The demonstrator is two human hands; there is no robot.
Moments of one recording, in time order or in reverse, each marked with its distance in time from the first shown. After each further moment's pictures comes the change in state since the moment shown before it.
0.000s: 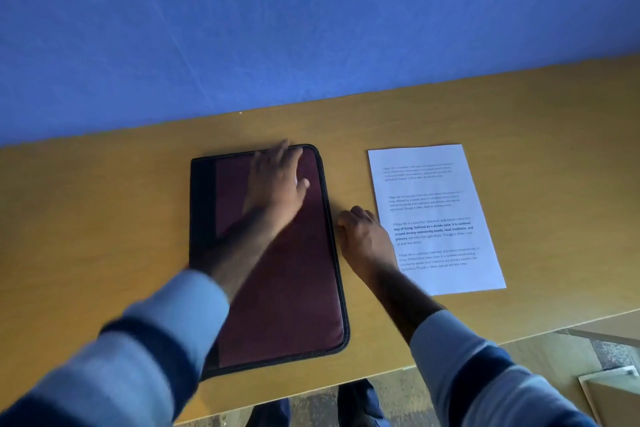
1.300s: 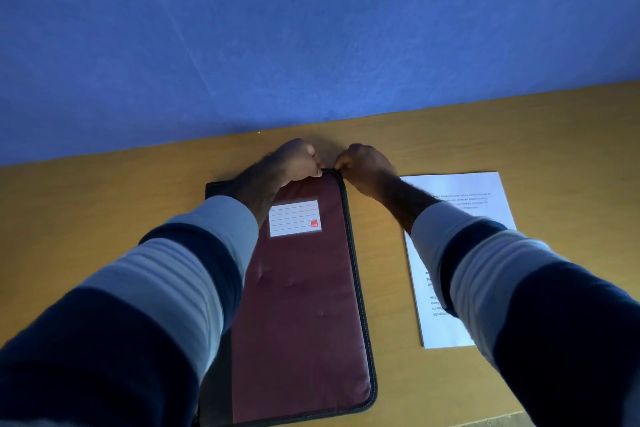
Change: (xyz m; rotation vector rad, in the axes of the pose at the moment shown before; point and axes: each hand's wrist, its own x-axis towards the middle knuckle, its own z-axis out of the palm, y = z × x) left_hand 0.122 -0.031 -0.019 -0.460 -0.472 -0.286; right_hand 0.200 -0.015 -0.023 -0.048 -0.237 -0.038
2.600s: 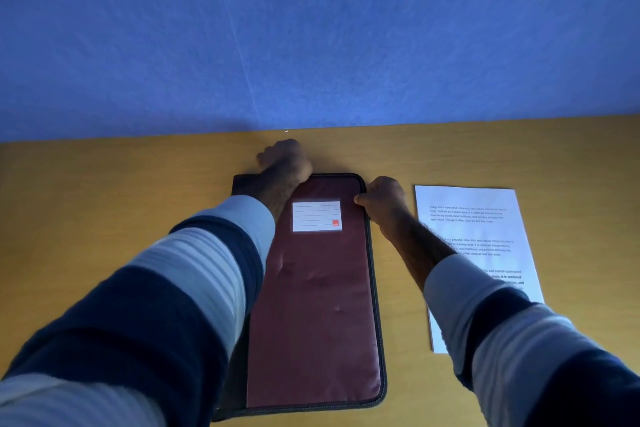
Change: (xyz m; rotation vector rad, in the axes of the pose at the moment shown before) left_hand -0.029 -0.025 -0.021 0.329 0.311 -0.310; right_hand -0.043 -0.027 0.030 0.554 0.104 0.514
